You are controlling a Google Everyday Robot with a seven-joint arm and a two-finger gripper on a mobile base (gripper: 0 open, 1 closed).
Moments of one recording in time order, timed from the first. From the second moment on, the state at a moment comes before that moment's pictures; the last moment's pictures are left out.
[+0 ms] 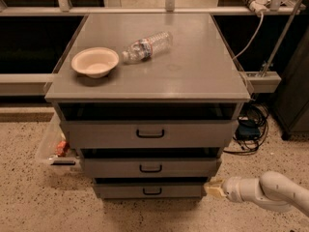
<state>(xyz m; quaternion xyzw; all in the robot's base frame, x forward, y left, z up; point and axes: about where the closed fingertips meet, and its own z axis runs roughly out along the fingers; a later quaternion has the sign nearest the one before) 0.507 -0.248 0.379 -0.31 0.85 0.29 0.32</state>
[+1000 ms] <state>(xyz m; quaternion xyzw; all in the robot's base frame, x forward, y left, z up) 0.506 -0.247 0.379 -0.32 0.85 0.29 0.32</state>
